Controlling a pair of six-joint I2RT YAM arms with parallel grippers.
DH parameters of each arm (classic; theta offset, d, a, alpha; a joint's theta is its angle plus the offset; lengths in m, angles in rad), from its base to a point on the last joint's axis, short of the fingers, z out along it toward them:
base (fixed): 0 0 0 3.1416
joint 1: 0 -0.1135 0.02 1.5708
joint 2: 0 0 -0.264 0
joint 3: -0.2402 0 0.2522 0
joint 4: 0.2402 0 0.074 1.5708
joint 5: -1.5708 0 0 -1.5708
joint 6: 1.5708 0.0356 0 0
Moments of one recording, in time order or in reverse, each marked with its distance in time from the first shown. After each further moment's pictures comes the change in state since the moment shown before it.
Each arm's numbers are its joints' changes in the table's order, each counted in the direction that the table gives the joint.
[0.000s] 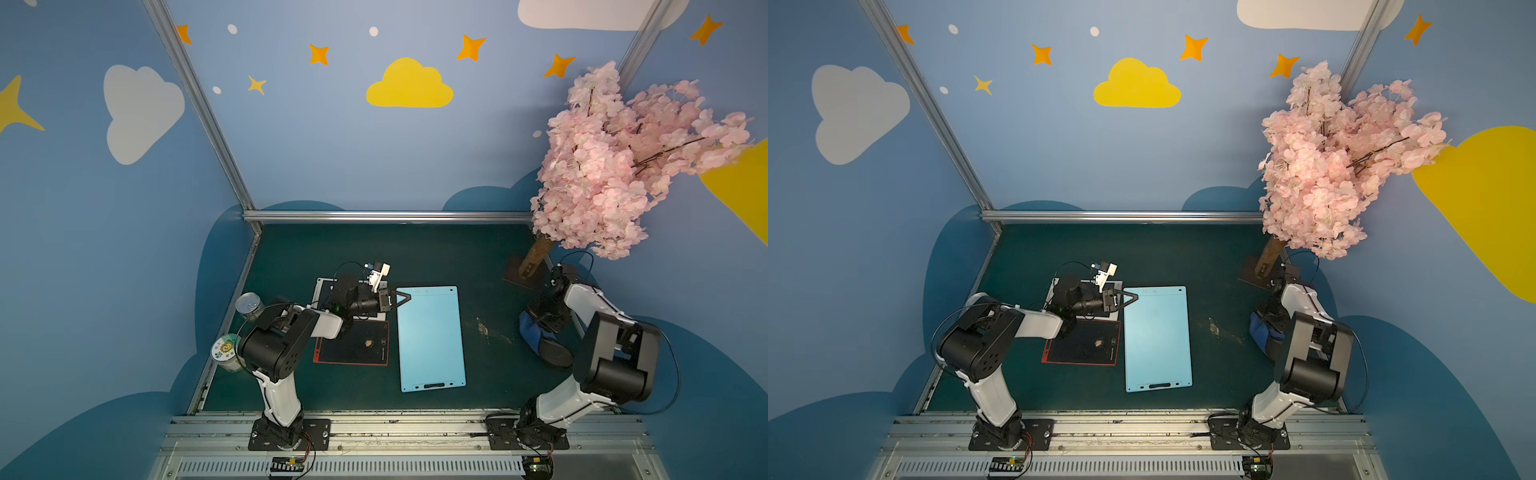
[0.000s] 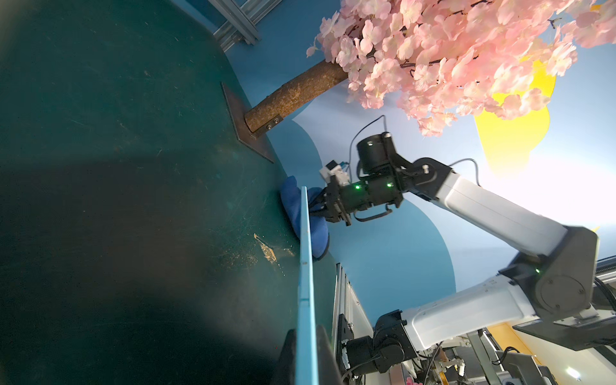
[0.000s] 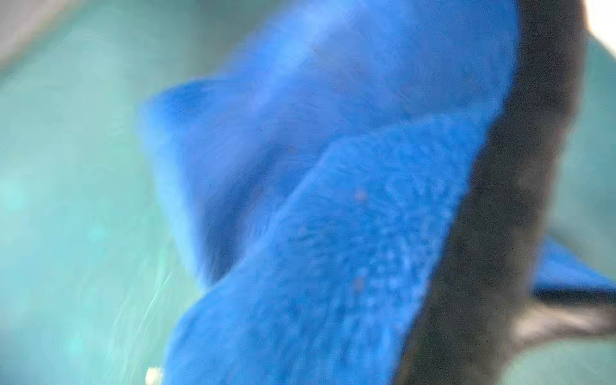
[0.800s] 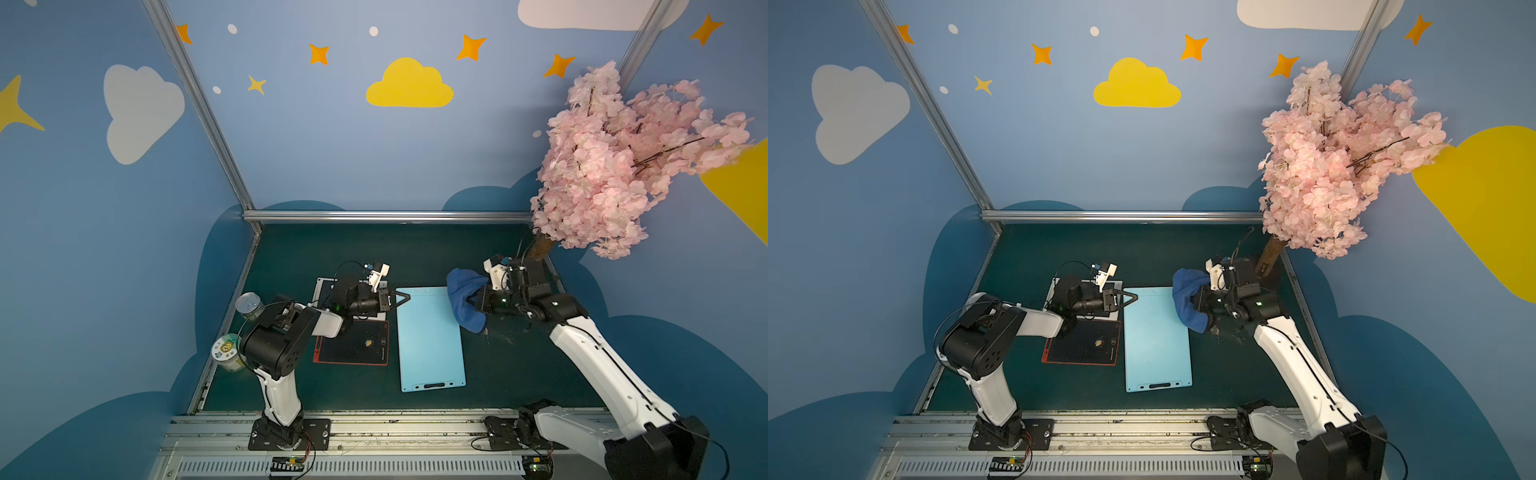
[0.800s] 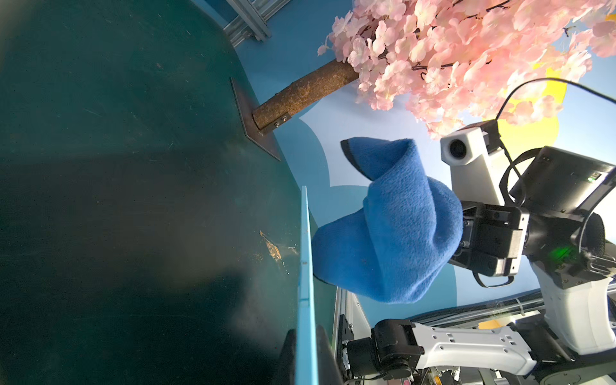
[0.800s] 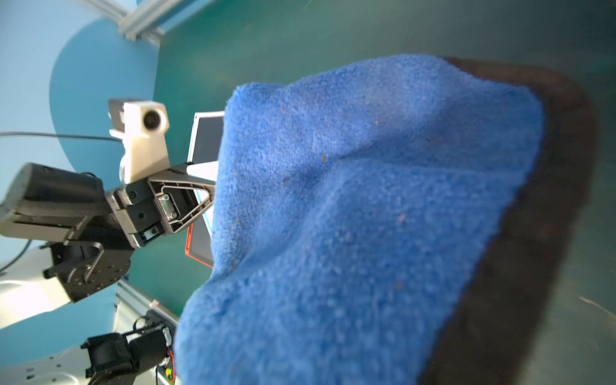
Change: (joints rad) left arm -0.006 0.018 -0.008 0.013 0.000 -0.013; right arm -0.639 -0.336 0.027 -0.137 0.375 -0.089
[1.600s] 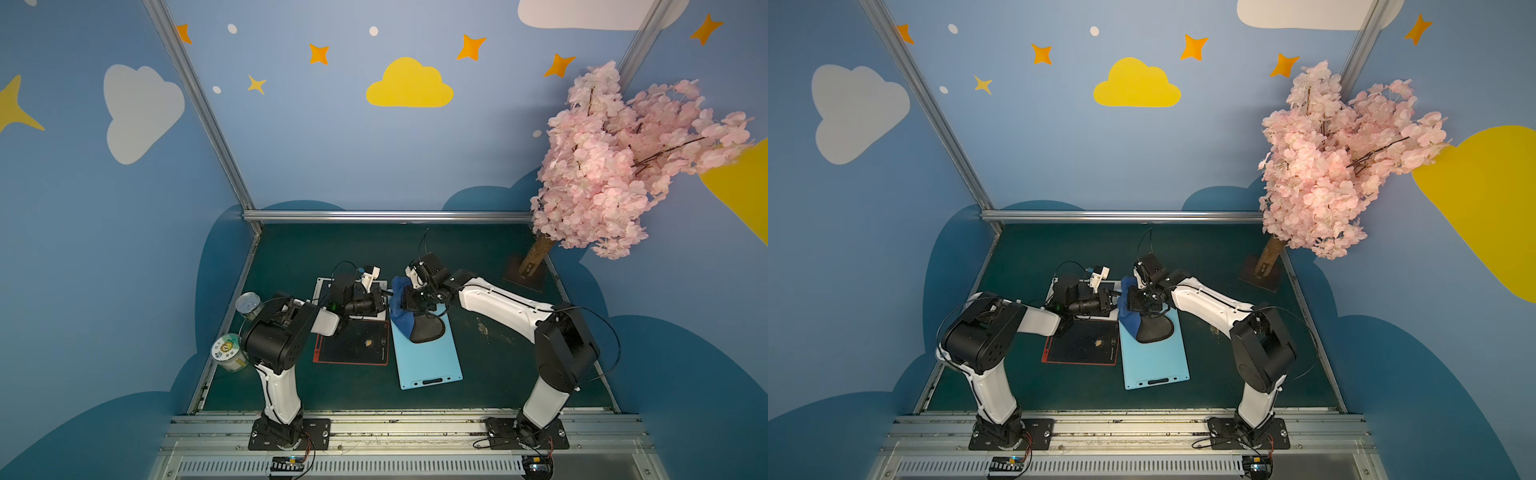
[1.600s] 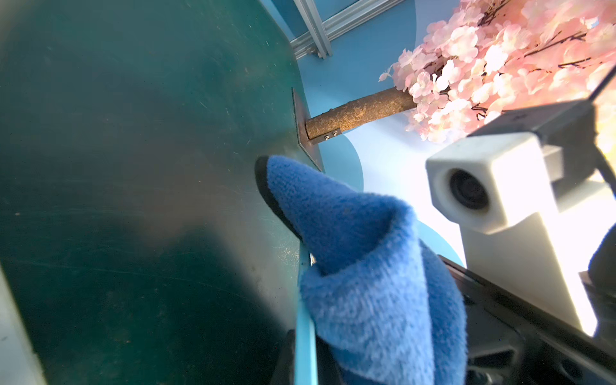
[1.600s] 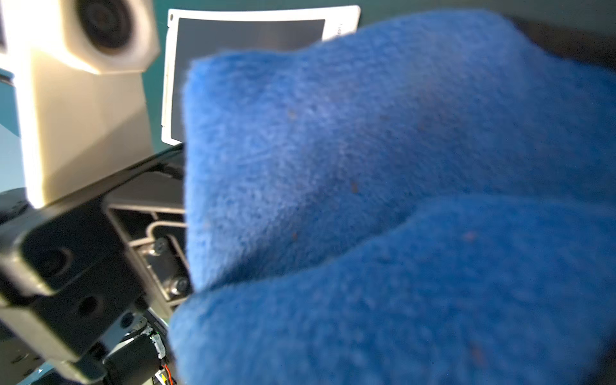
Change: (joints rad) left arm -0.040 0.031 0.009 0.097 0.064 -0.023; right arm -0.341 0.581 -0.303 -0.104 -0.100 0.147
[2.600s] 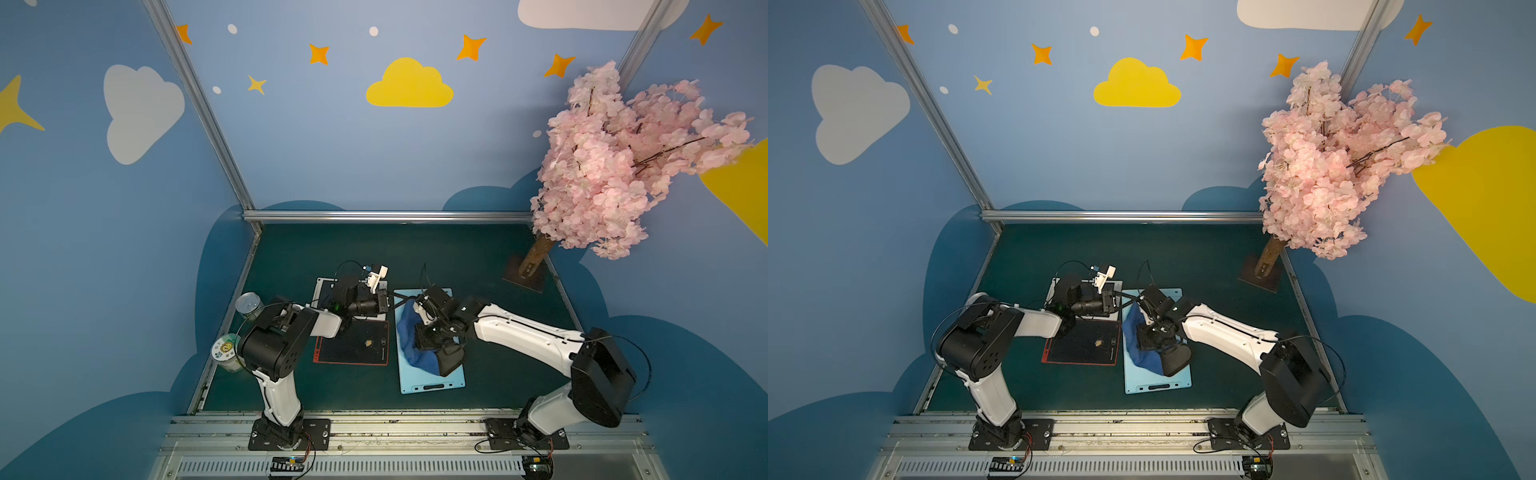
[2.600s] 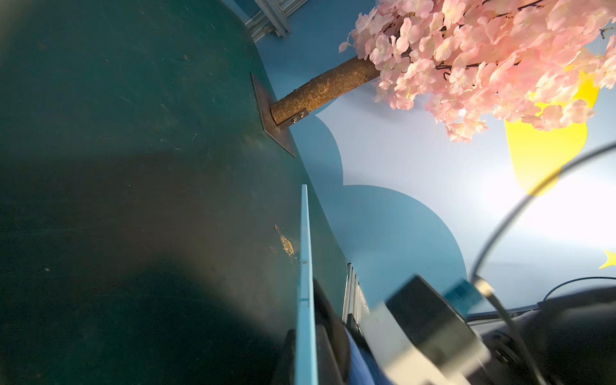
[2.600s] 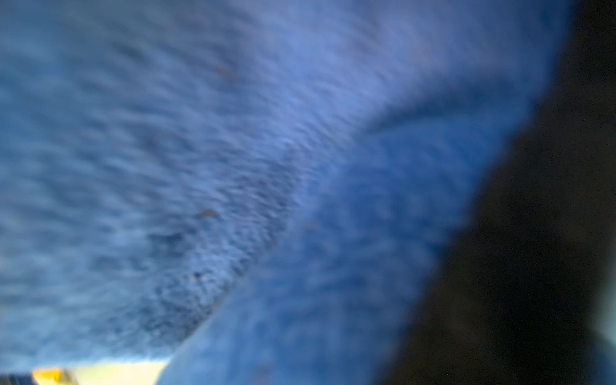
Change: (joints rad) left arm 0.033 -0.046 -0.002 -0.012 -0.043 0.060; right arm -0.097 -0.278 0.322 0.175 -0.060 0.003
